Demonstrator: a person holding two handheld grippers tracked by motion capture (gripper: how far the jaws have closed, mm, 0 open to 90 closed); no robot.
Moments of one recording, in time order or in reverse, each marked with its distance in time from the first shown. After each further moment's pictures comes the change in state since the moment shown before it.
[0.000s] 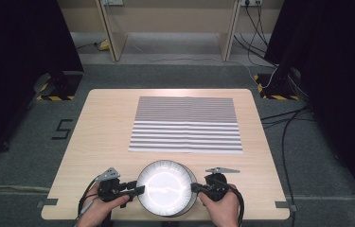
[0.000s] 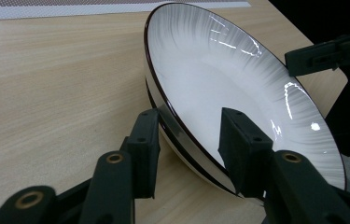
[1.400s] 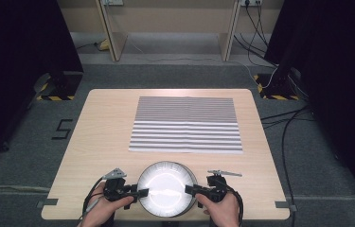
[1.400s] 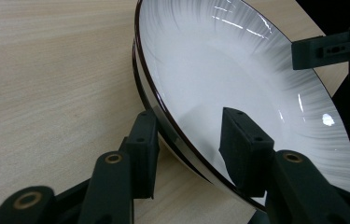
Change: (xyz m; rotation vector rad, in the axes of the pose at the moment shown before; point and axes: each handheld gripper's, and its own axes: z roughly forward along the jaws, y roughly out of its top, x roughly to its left) left arm -0.007 0.002 0.012 0.089 -0.001 -0.026; right arm -0.005 -0.008 0.009 -0.030 0.103 0.155
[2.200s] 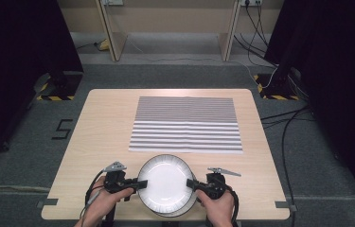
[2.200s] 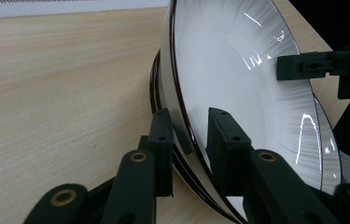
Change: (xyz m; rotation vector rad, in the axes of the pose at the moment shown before) left arm 0.006 0.018 0.001 -0.028 0.027 -0.006; right arm -0.008 0.003 0.014 -0.111 -0.001 -0.011
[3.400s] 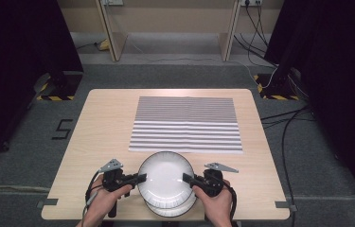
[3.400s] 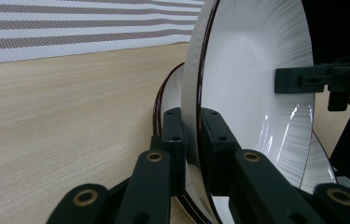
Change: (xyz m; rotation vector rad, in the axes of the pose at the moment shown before) left arm 0.003 0.002 -0.002 -0.127 -0.005 0.006; right arm 0.008 0.011 0.002 -0.070 0.043 -0.140
